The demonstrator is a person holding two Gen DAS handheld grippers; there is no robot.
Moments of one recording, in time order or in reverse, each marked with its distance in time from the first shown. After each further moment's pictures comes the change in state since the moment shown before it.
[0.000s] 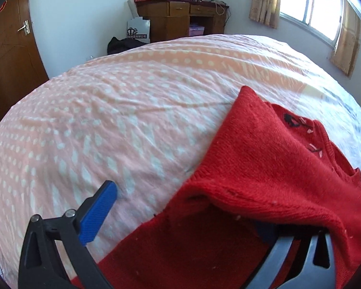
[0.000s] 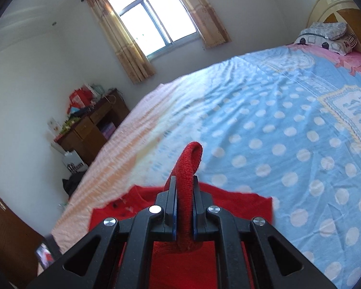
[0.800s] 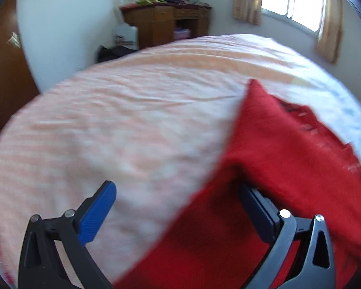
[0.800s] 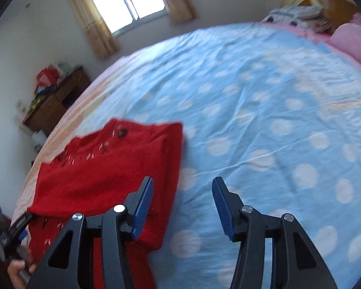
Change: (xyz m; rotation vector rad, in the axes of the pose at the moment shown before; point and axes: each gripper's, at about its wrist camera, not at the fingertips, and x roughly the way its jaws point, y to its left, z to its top) left arm -0.027 0.039 -0.016 0.108 -0.035 0.001; right arm -0.035 -0.073 -0.073 0.005 0.053 -0.195
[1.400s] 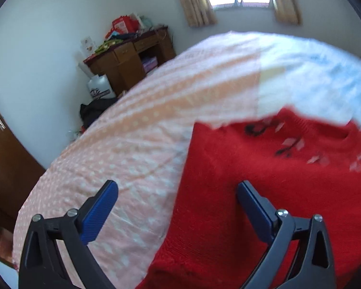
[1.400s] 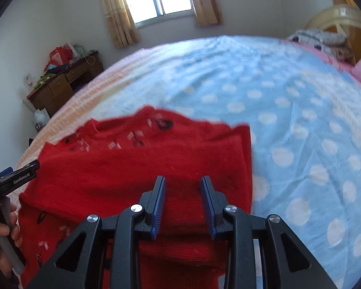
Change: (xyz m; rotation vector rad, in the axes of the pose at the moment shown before) left arm 0.028 -0.091 0.048 0.357 -0.143 0.017; right arm 0.055 0.066 -0.019 -0.130 0.072 0.022
